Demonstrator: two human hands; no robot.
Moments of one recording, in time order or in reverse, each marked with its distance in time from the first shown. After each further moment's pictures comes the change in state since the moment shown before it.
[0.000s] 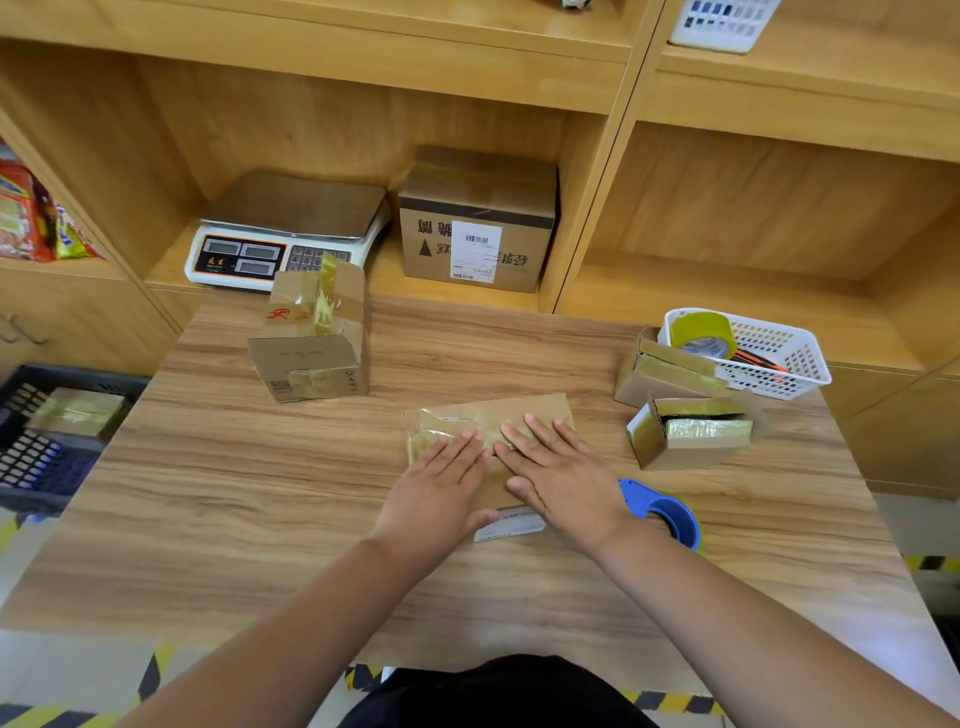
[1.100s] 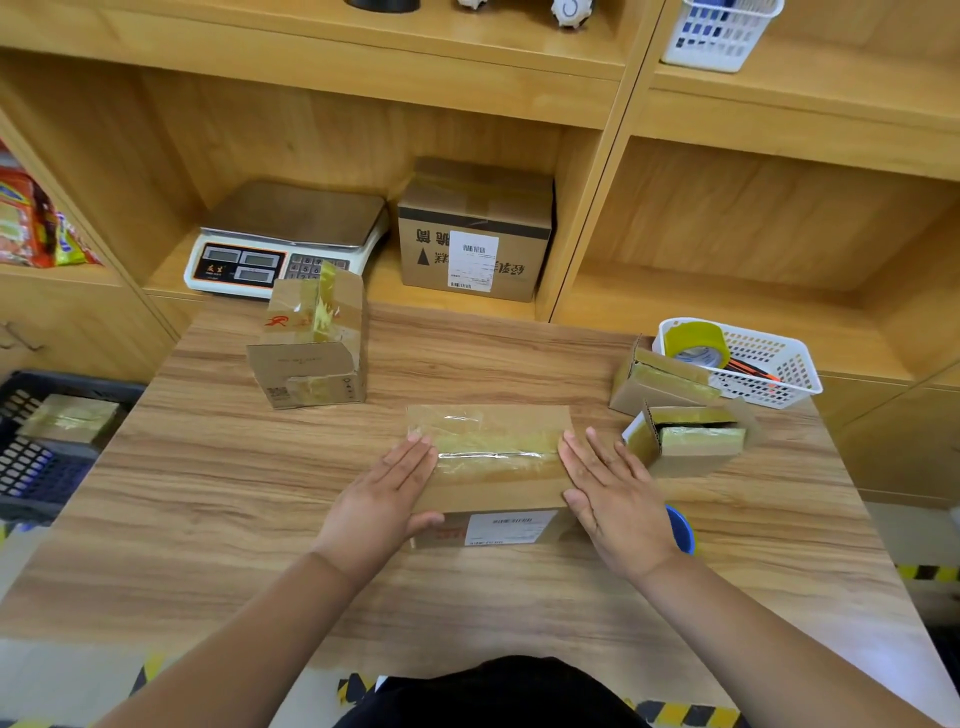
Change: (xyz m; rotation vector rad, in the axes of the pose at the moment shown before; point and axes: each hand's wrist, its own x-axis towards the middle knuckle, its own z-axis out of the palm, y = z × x) left_hand -0.034 -0.035 -0.015 -0.085 0.175 -0.072; right_hand -0.044 0.025 0.012 0.066 0.180 0.206
